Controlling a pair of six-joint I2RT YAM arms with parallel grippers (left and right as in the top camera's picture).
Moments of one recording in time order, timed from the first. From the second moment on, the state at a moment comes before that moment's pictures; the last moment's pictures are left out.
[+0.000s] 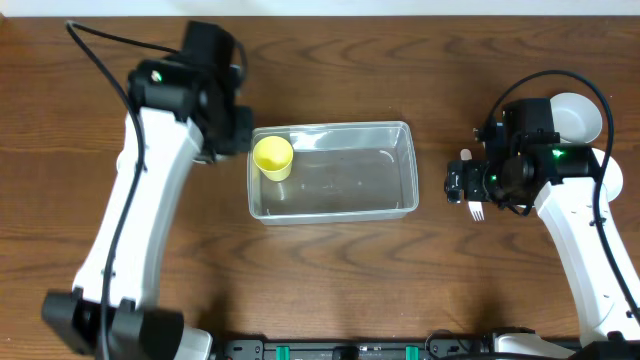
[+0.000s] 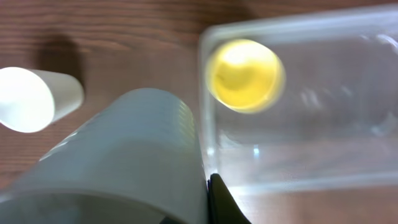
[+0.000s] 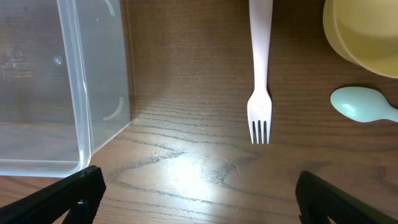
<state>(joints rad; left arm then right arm) -0.25 1.63 1.74 -1.42 -0.04 -0.19 0.05 1.40 1.13 -1.05 -0.11 0.10</state>
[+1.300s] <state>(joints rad) -0.53 1.65 1.23 -1.03 -0.03 -0.20 0.05 1.40 1.13 -1.06 -0.11 0.10</state>
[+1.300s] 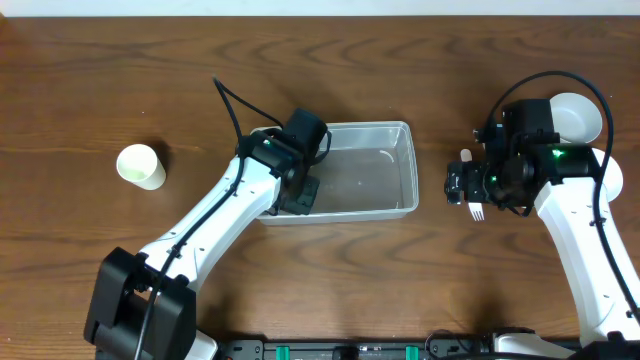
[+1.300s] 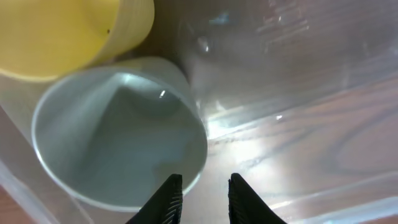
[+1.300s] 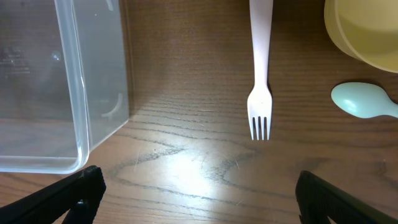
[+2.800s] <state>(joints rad) 0.26 2.07 1.60 -1.22 0.02 -0.23 0.05 1.40 1.13 -1.07 -0.10 0.10</state>
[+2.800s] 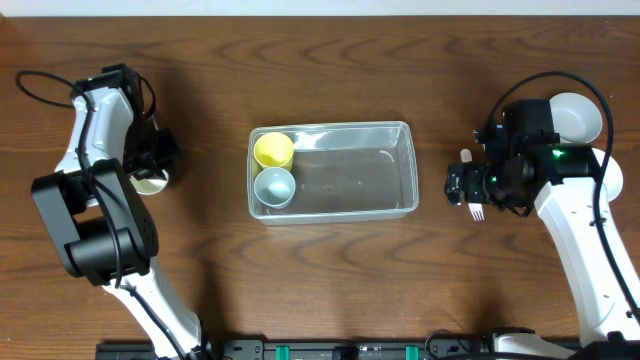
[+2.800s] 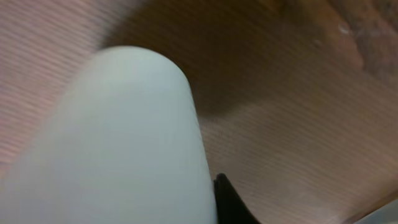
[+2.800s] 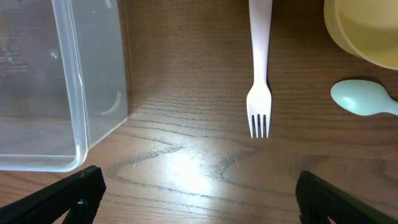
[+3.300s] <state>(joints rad) 0.20 1.76 1.59 -1.24 0.04 -0.22 0.05 1.40 1.13 -1.07 -0.10 0.10</state>
